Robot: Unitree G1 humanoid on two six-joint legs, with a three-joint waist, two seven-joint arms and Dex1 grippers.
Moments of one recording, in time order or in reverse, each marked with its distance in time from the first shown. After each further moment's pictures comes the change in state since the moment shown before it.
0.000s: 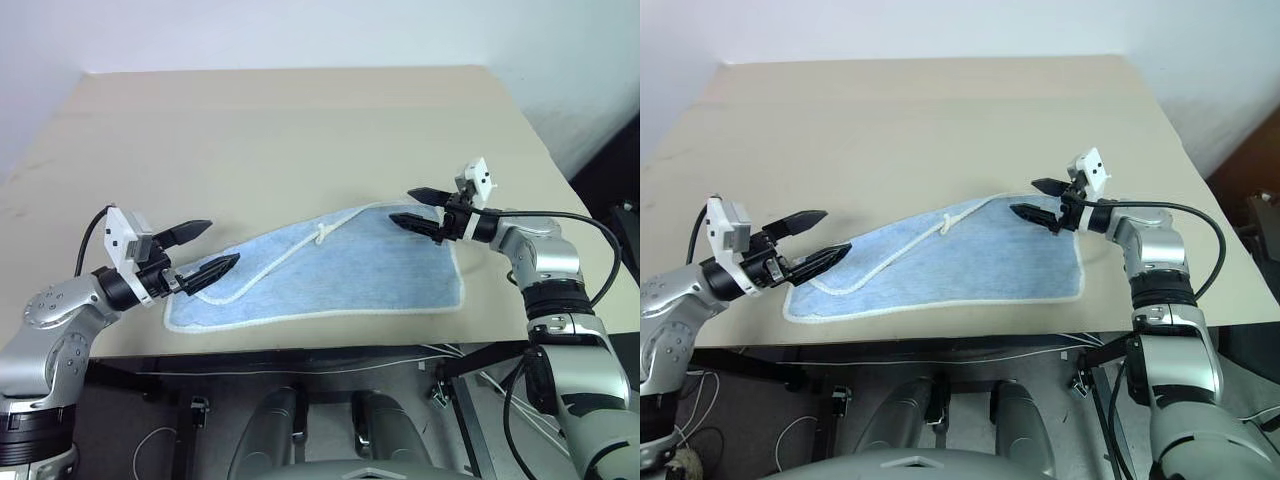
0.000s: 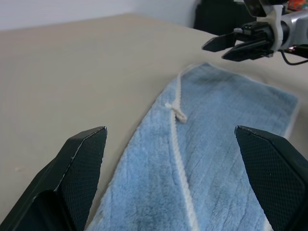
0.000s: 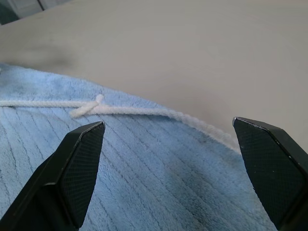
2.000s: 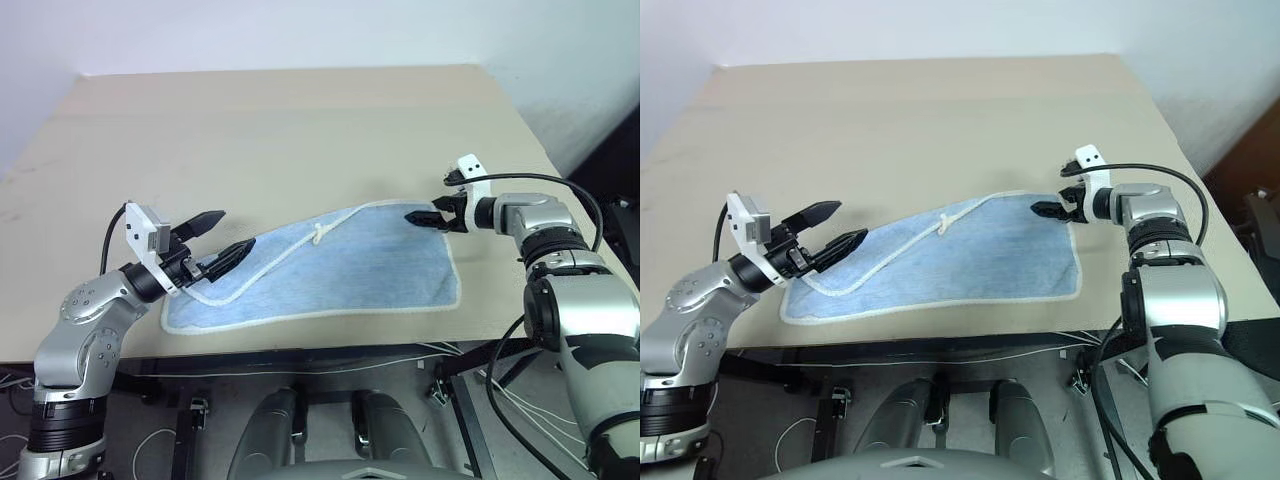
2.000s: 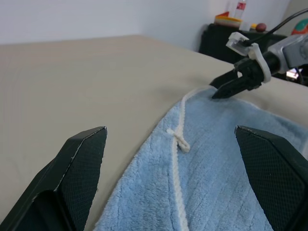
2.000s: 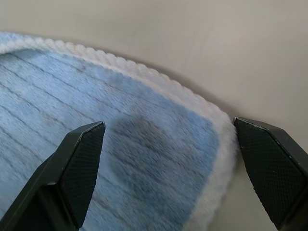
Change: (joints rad) left arm -0.077 -0.111 -0.079 0.054 -0.025 -0.013 0.122; right arm -0.392 0.000 0.076 0.671 -0.298 0.051 -0.158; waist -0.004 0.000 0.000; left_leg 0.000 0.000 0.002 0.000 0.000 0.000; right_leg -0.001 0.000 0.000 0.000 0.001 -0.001
